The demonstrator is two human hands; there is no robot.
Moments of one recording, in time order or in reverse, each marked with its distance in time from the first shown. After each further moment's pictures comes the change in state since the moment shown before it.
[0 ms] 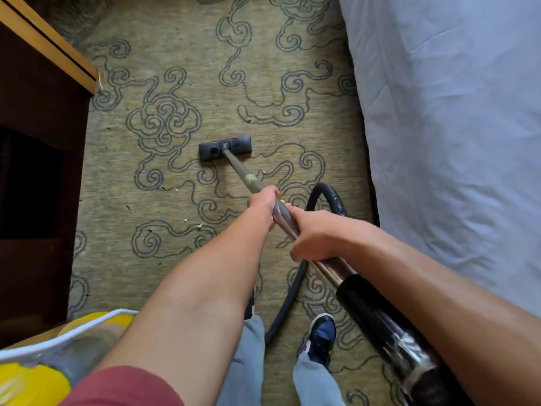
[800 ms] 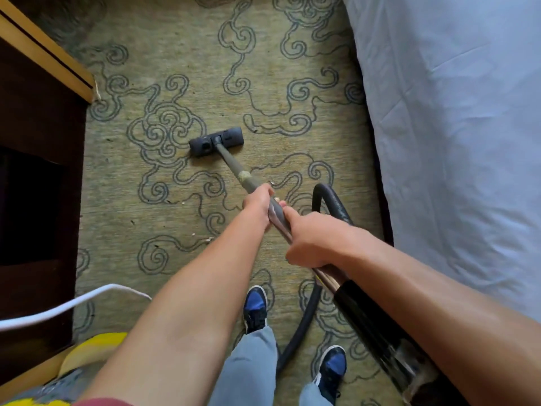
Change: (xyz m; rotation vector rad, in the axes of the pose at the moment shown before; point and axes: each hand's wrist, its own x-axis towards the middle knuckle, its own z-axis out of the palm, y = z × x) left_hand 0.035 0.091 -0.050 -0.035 -0.036 -0.041; right_hand 0.043 -0.095 -0.044 -0.114 0.068 -0.002
